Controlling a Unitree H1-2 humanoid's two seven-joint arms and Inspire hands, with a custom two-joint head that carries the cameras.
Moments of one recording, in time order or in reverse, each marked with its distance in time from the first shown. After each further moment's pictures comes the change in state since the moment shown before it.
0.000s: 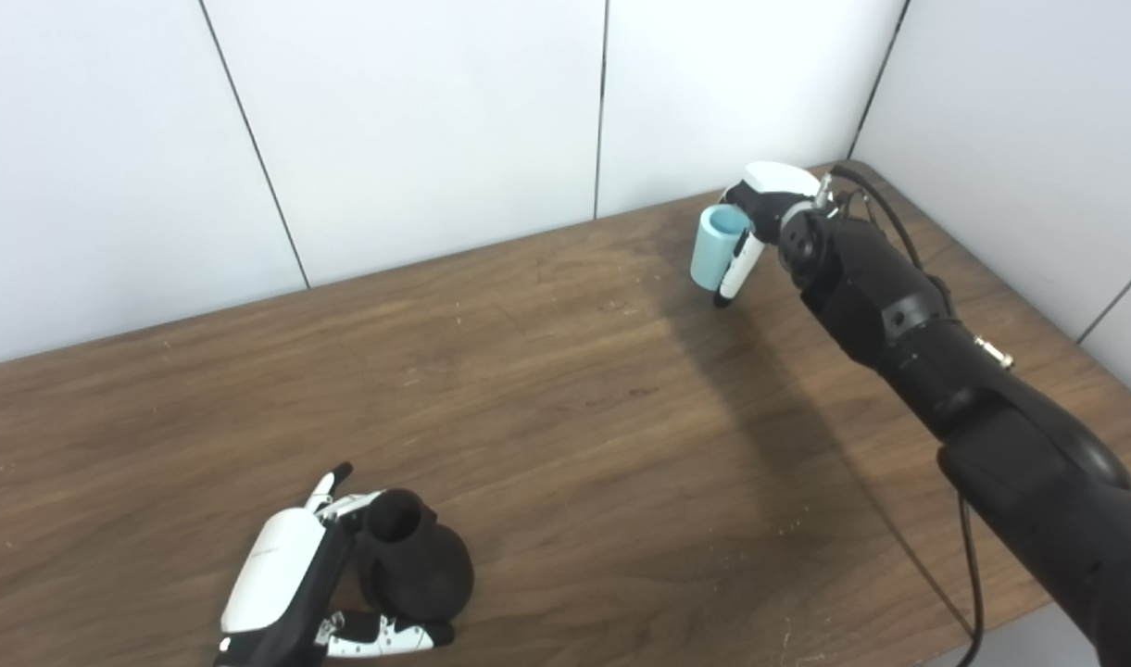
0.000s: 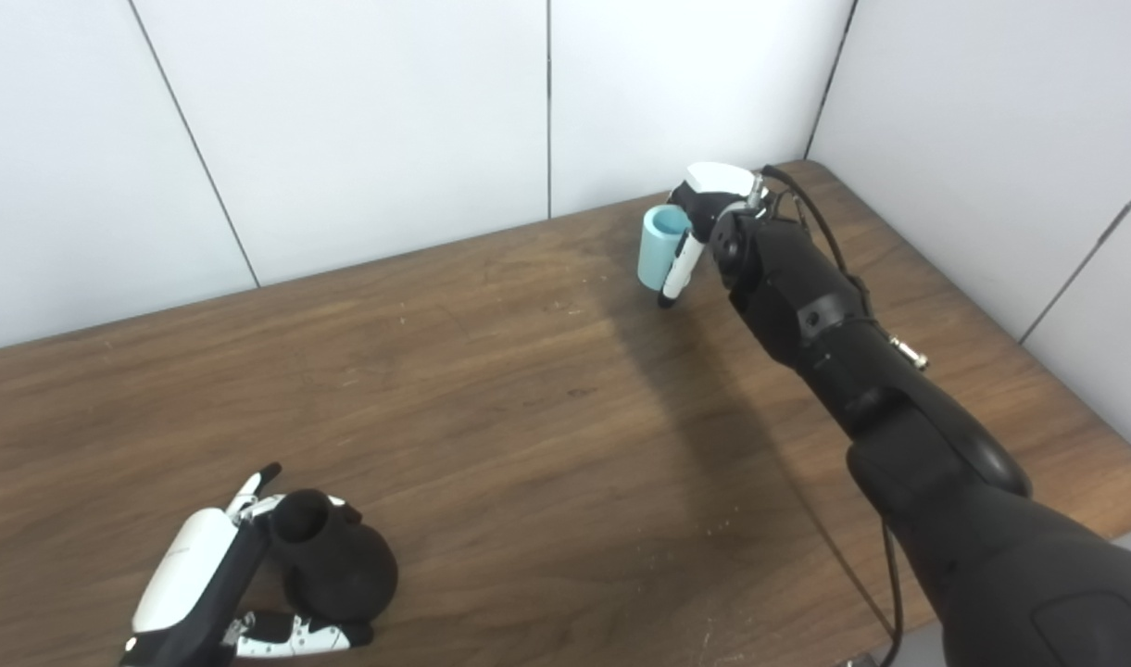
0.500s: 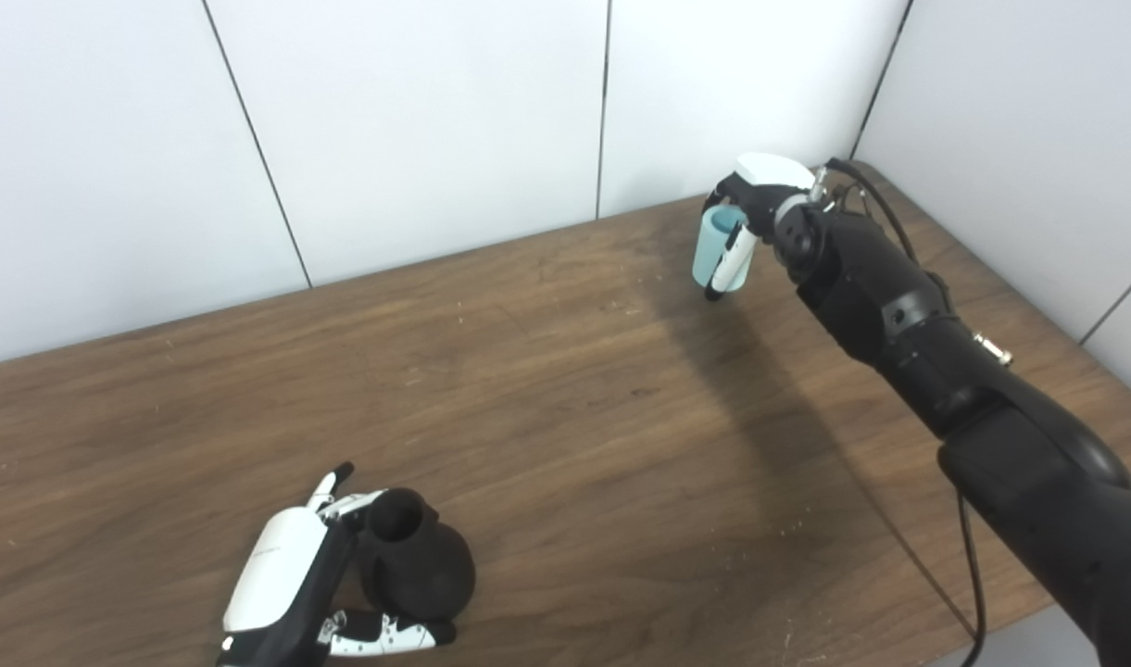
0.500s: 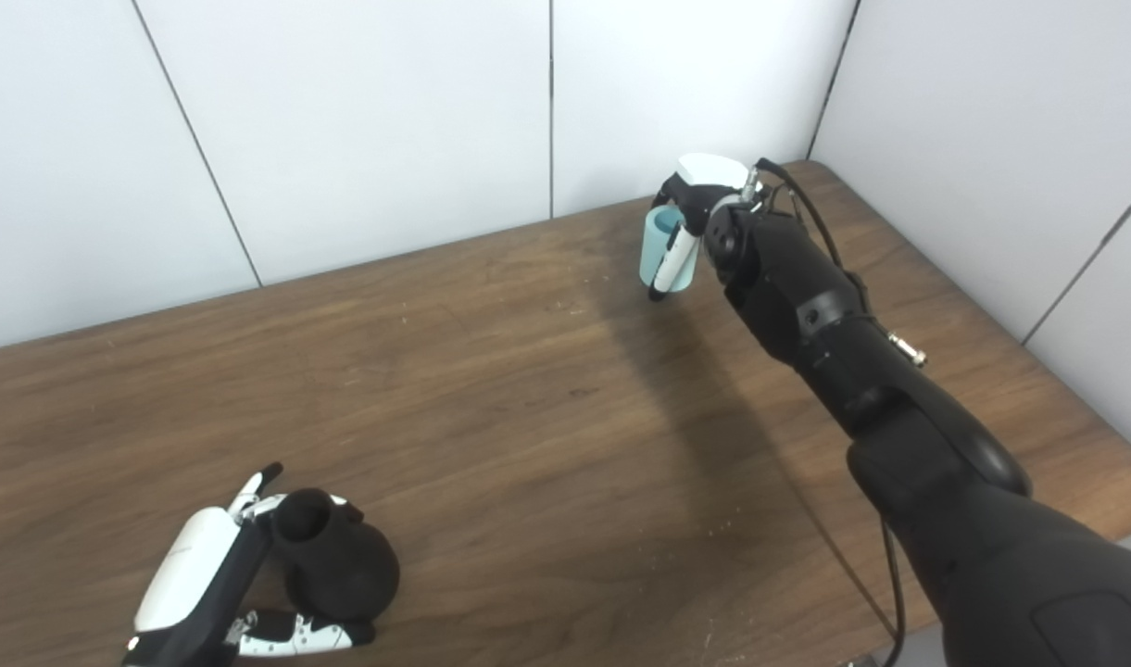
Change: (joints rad) left arm 0.000 -0.005 -0.006 -0.006 0.002 0.013 -0.001; right arm -0.002 -0.003 0.001 -0.034 0.006 0.003 0.005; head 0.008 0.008
